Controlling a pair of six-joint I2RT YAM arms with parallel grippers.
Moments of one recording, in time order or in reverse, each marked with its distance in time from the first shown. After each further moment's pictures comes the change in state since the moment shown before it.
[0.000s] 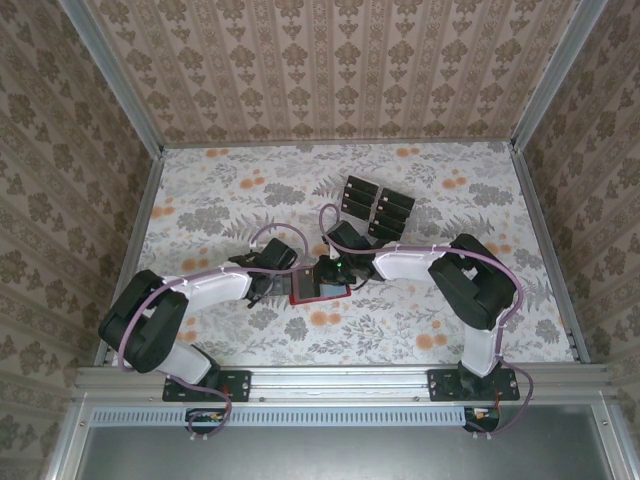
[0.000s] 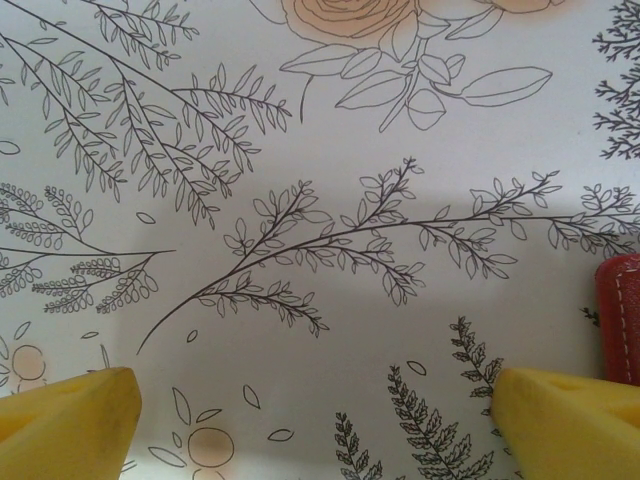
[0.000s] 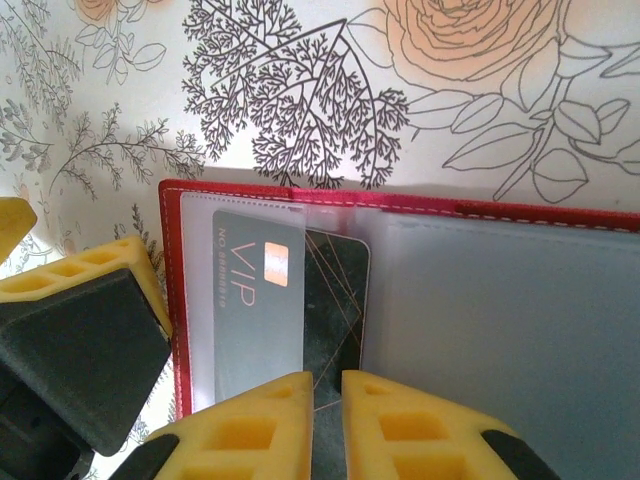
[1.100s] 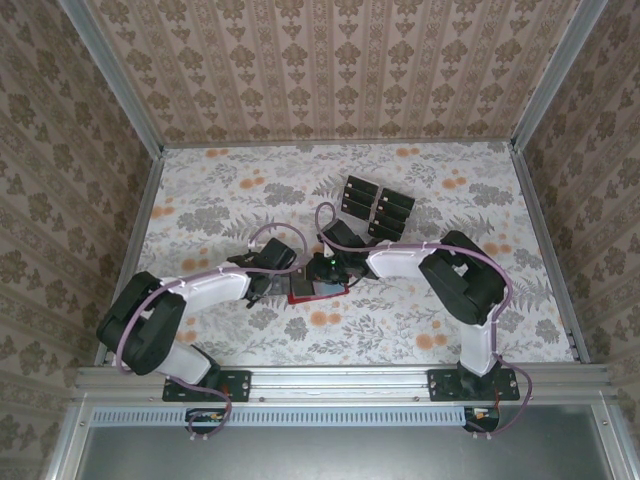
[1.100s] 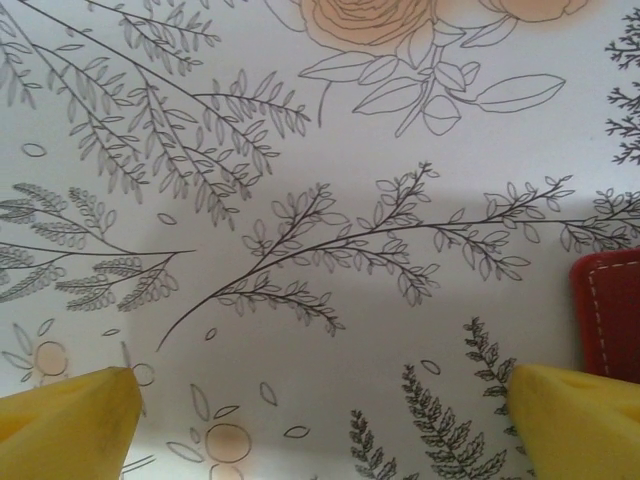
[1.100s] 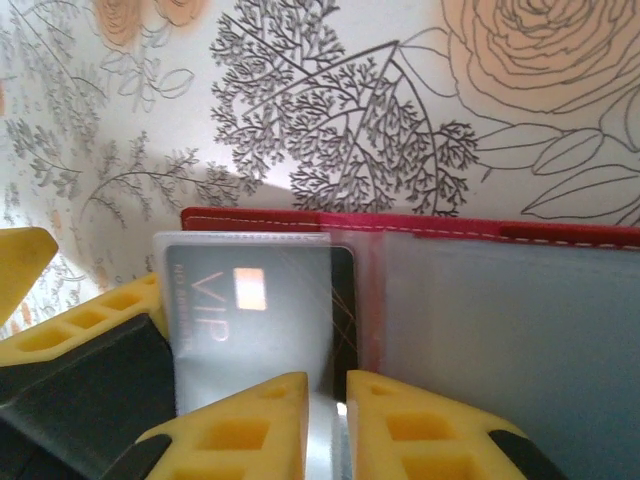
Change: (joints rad) left arm 0.007 -0.021 0.000 -0.020 -0.016 0.000; right arm 0.010 0.055 0.048 0.046 -0.036 0.069
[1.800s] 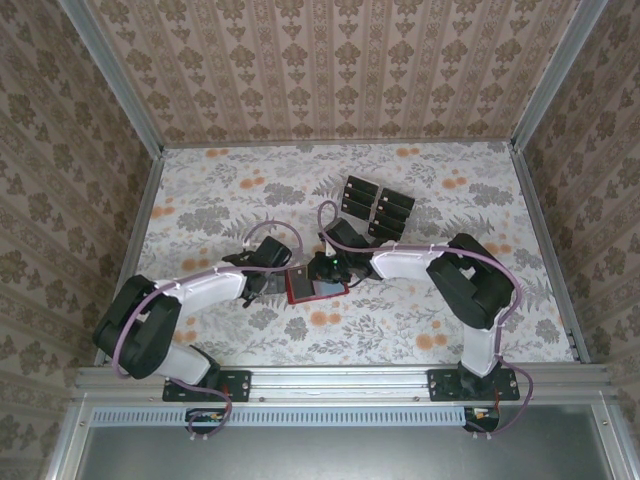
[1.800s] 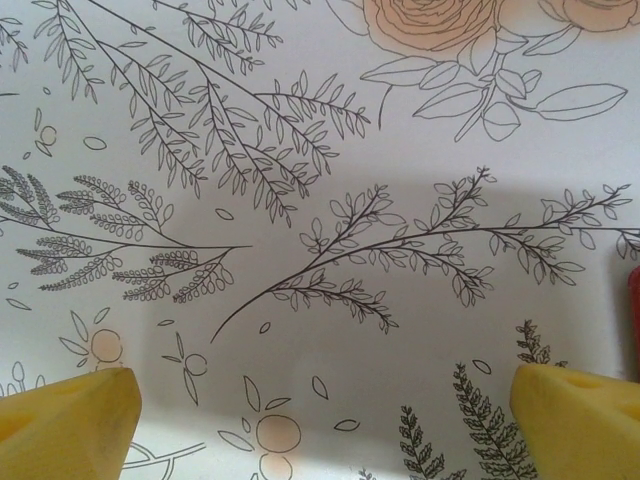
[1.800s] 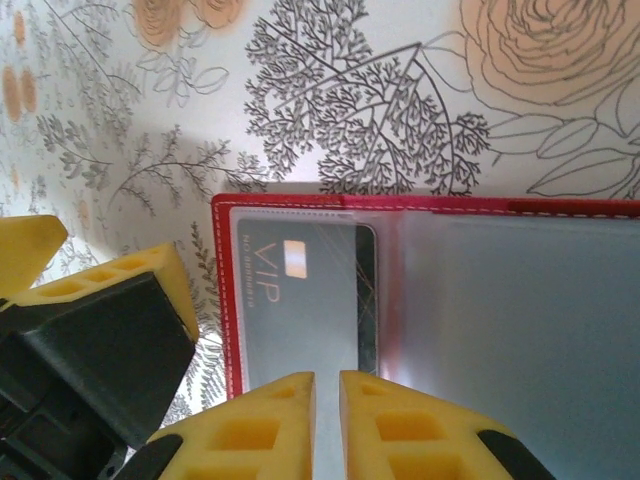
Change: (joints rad) left arm 0.027 -0.017 -0.001 -0.031 -0.008 0.000; right arm -0.001 -0.040 -0.025 -0.001 0.001 -0.005
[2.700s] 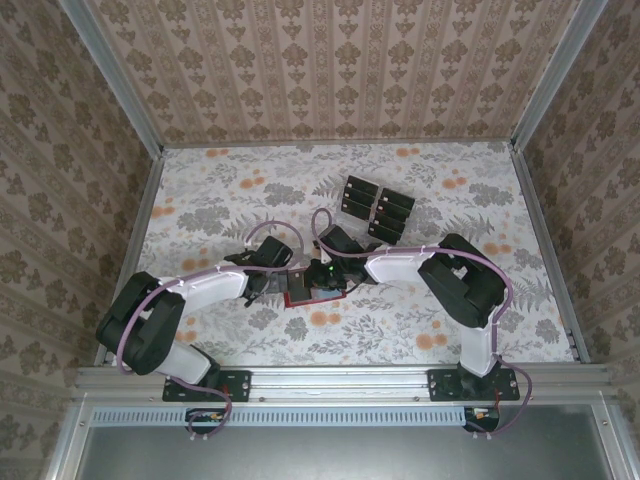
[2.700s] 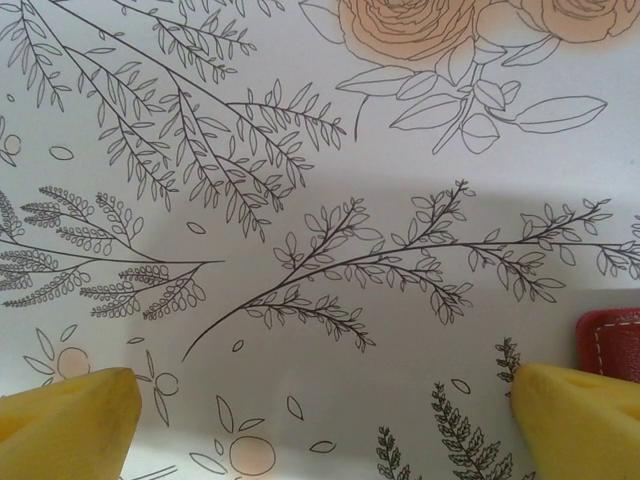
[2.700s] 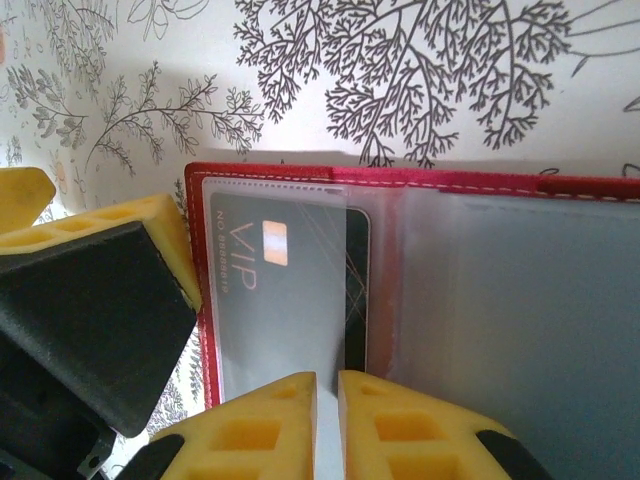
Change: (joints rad) left arm 0.000 0.021 -0.001 0.041 0.013 0.000; right arm 0.036 0.036 0.000 0.013 -0.023 0.013
